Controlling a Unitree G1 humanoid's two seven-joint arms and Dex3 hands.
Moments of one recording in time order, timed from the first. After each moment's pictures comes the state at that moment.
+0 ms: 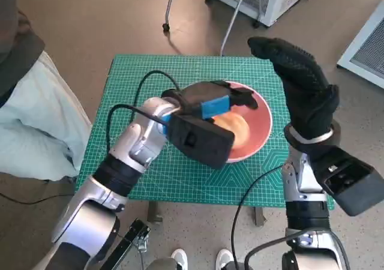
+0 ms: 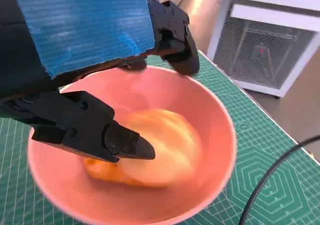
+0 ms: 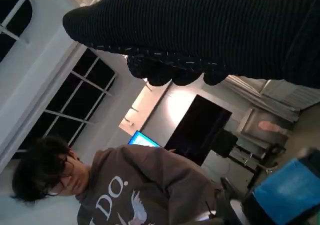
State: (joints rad) left arm -0.99 0.25 -0.44 0.58 0.47 -0.15 -0.54; right arm -0.70 -0.13 -0.10 0.41 0.32 -0.78 0.49
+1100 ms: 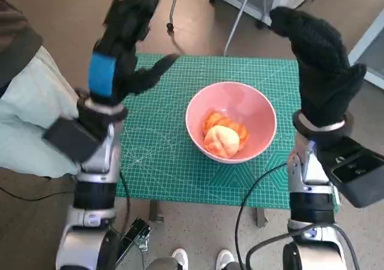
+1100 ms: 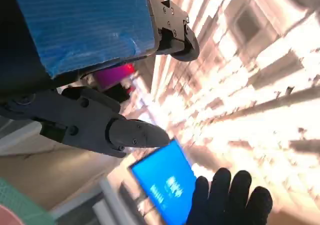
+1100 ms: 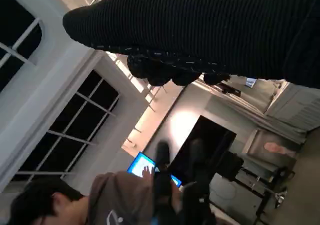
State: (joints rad) left arm -0.71 0.18 0.12 0.35 -0.10 -0.52 -0.23; right arm -0.80 -0.14 -0.14 0.42 0.26 -0.76 0.36
